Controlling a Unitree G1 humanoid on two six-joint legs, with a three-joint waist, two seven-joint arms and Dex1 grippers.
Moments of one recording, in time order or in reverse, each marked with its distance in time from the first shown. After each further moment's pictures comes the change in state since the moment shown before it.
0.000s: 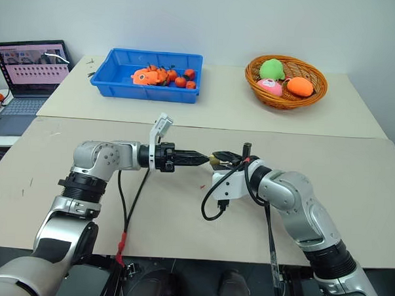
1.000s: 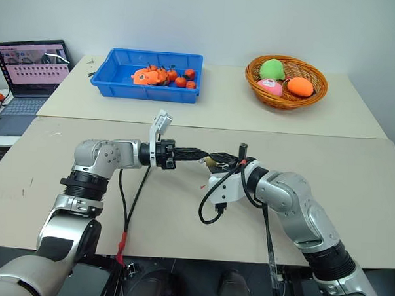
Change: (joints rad) left arm -0.017 -0.018 0.038 0.030 -0.001 0.007 0.018; right arm -0.001 0.000 0.011 -0.032 -0.011 -0.001 0.007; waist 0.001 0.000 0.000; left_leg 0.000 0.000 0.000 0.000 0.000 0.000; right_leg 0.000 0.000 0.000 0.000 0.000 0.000
